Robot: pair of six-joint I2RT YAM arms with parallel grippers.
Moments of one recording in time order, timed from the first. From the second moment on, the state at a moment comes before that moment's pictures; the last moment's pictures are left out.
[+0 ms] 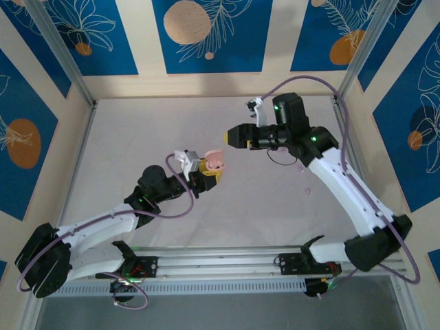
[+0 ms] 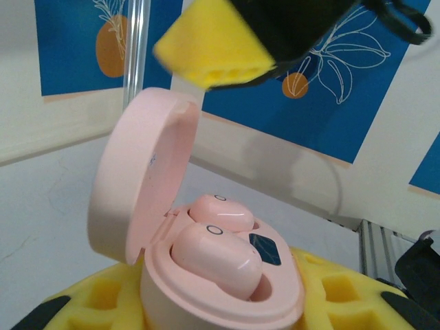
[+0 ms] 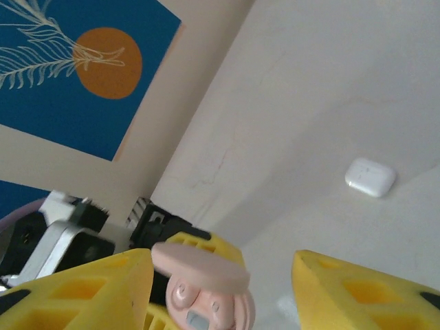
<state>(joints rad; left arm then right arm) -0.78 1.10 0.53 0.60 0.34 -0.23 0.50 1.34 1.46 -0.72 -0.62 0.51</state>
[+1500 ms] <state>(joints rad) -0.78 1.05 0.53 0.61 0.33 -0.21 0.47 1.39 1.39 -0.83 -0.99 0.54</state>
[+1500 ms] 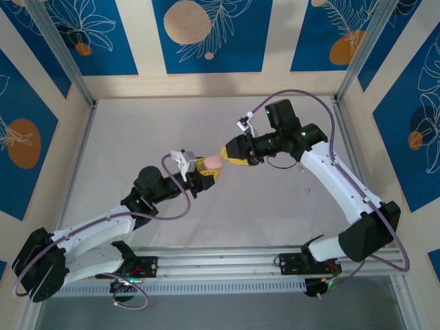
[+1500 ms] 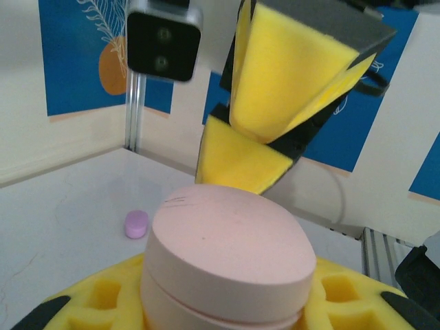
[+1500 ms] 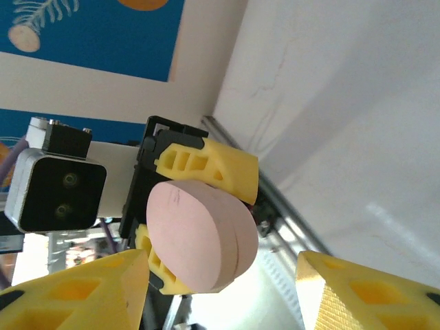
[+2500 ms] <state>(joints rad) -0.78 1.09 0.53 0.65 0.33 -0.20 0.48 1.45 1.24 -0.51 -1.27 0.78</state>
